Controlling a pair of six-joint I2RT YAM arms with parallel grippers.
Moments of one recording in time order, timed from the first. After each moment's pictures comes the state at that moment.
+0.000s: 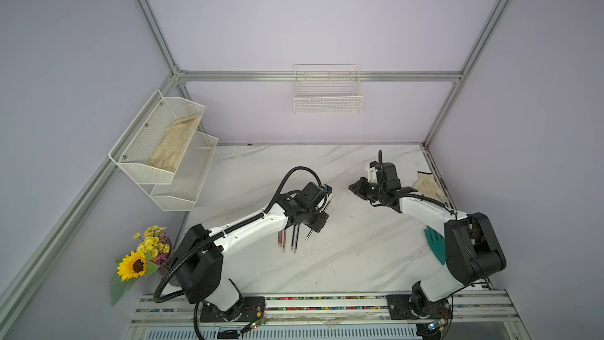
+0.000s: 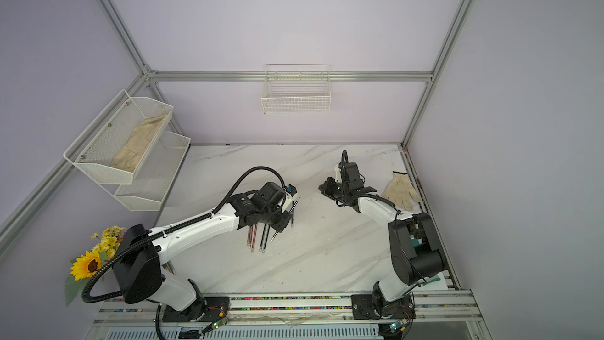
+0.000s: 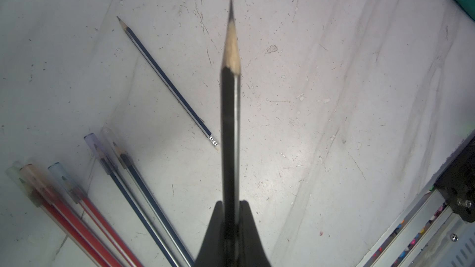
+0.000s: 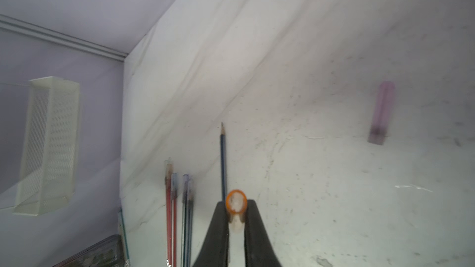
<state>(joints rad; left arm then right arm) -0.80 1.55 1.17 -0.64 0.02 -0.21 0.26 1.62 0.97 -0.11 -0.34 0.71</state>
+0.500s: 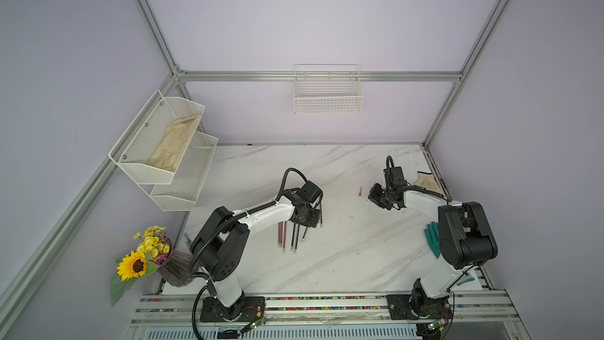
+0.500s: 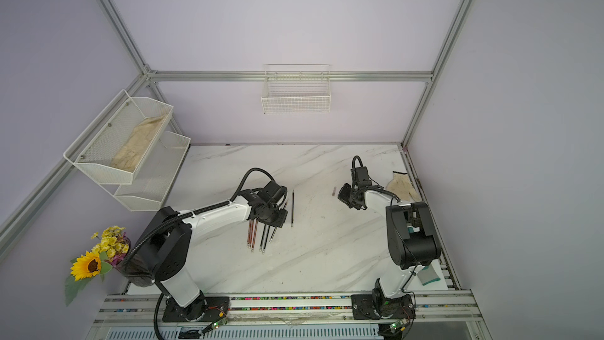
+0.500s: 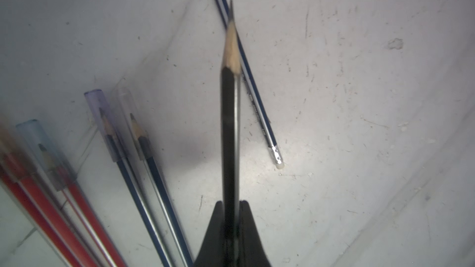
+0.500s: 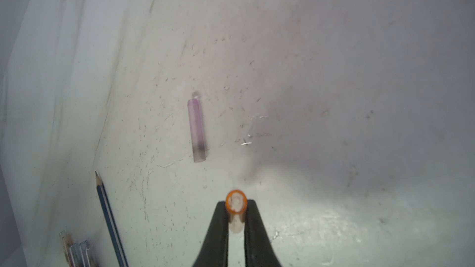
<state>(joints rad) -0.69 1.77 1.17 -0.63 0.02 -0.38 0.11 1.72 0.99 -0.26 -0.17 0.71</state>
